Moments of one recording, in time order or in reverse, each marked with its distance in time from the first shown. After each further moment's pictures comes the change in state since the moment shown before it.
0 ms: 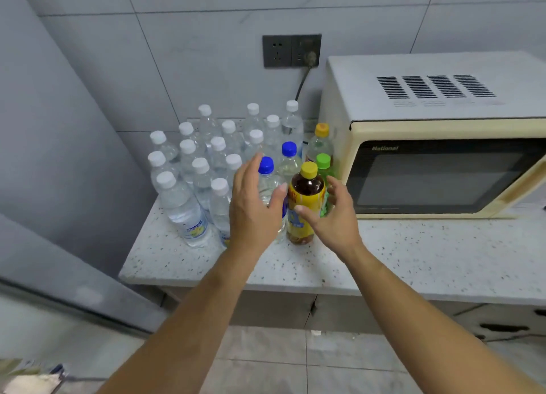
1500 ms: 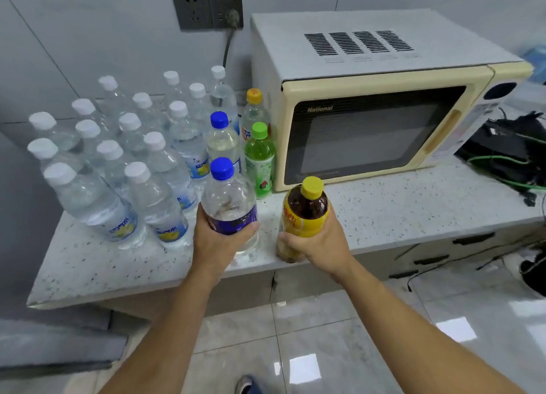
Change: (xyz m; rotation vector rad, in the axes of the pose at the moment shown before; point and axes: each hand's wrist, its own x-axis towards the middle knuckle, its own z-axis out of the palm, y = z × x) left_hand -0.059 -0.085 0.061 -0.522 -0.244 -0.373; right_hand -0.078 0.049 -0.051 0.064 0.051 0.165
